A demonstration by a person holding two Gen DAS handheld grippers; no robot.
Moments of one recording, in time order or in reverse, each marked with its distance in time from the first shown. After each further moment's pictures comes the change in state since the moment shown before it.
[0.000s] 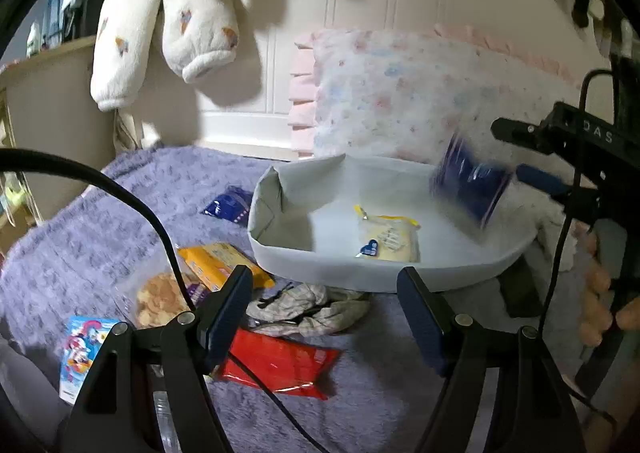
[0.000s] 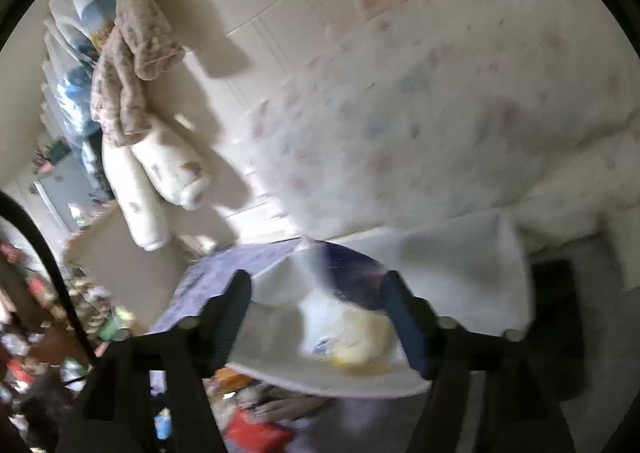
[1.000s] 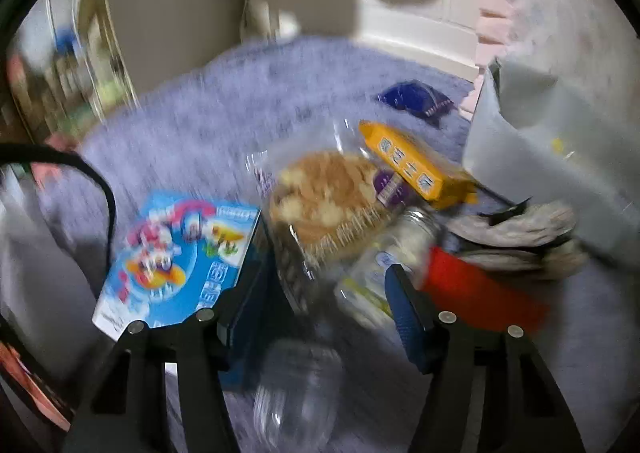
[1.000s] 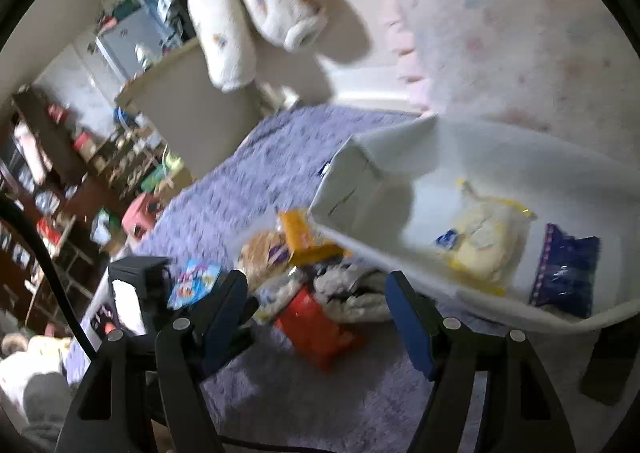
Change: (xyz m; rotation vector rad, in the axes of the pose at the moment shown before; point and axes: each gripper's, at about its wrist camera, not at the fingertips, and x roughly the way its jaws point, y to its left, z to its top) left arm 0.053 0.102 -0.070 -0.175 0.221 0.440; right arm 0.055 0.092 -0.075 -0.313 0.474 0.237
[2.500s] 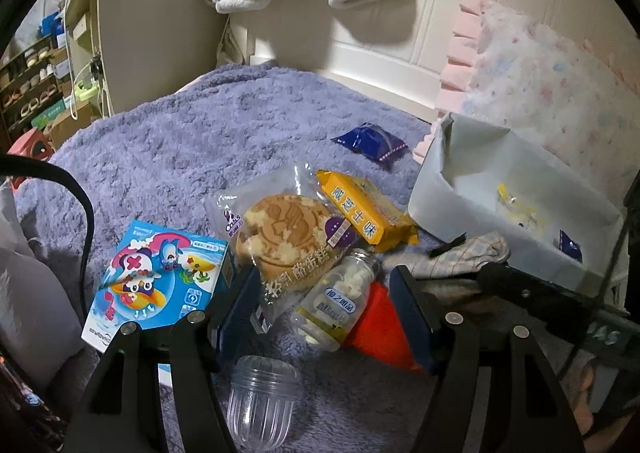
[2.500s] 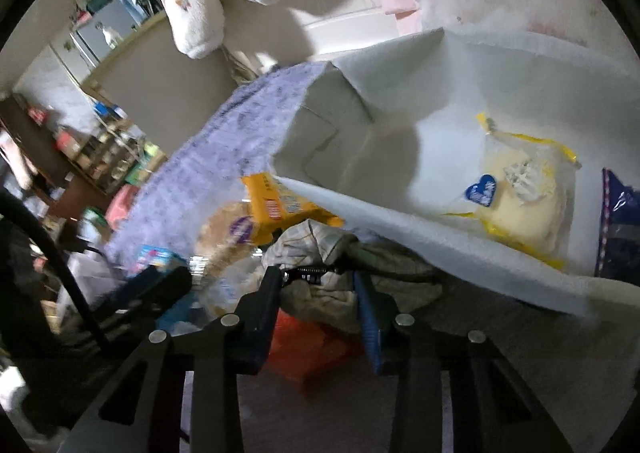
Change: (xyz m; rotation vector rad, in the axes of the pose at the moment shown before) left arm -0.029 0.010 0.023 -0.102 -0.033 -0.233; right arm 0.062 -0.030 -0.021 0.093 0.053 0.005
